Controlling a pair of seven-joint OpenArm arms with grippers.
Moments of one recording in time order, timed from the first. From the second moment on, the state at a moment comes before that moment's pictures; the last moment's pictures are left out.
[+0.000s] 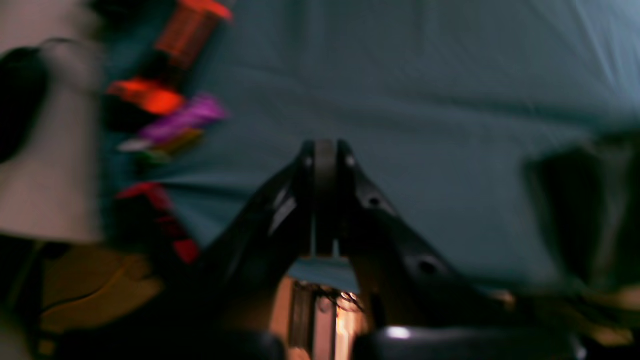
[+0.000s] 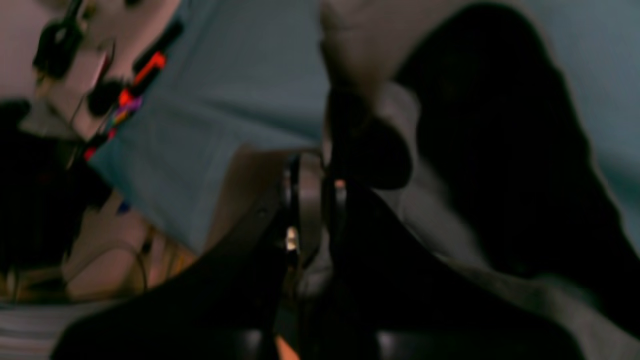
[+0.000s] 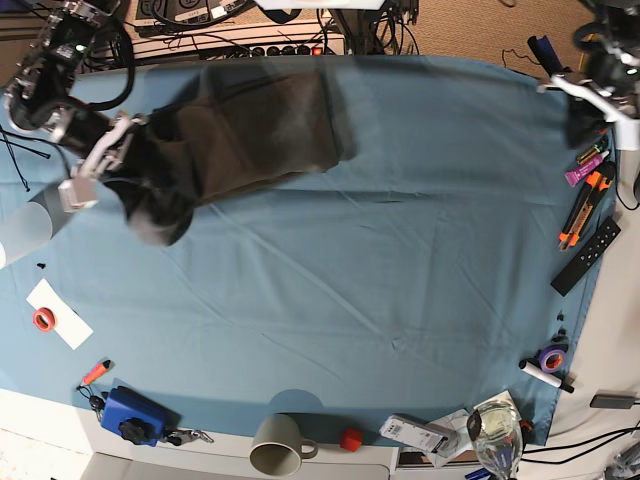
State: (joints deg) left arm 29.5 -1.0 -57.0 132.8 -52.4 -27.5 69.0; right arm -15.7 19.6 34.1 106.0 77.0 39.7 -79.5
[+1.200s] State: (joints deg) left arm 29.2 -0.8 -59.6 132.8 -55.8 -30.2 69.2; right arm -14.2 10.0 4.7 107.0 63.3 39.6 -79.2
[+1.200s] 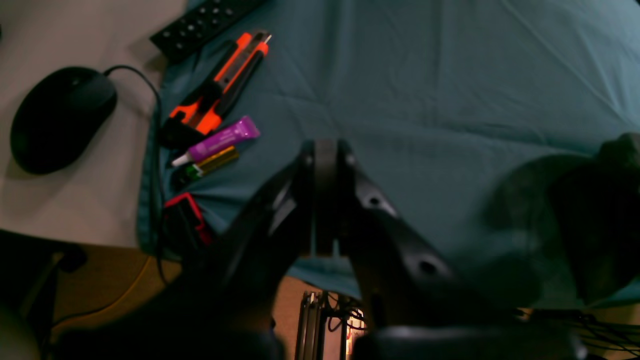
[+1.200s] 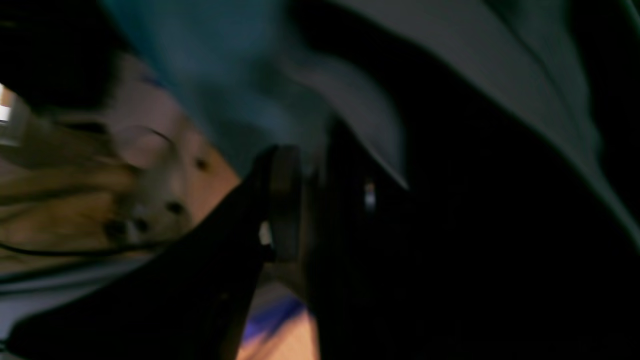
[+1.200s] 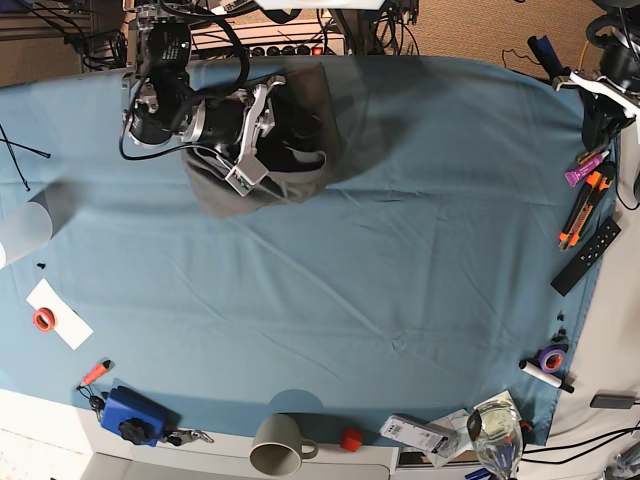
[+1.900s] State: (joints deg) left arm 29.2 -0.9 -59.6 132.8 -56.0 -30.2 69.2; right arm -14.1 5.2 28.4 119.4 62.7 39.7 -78.4
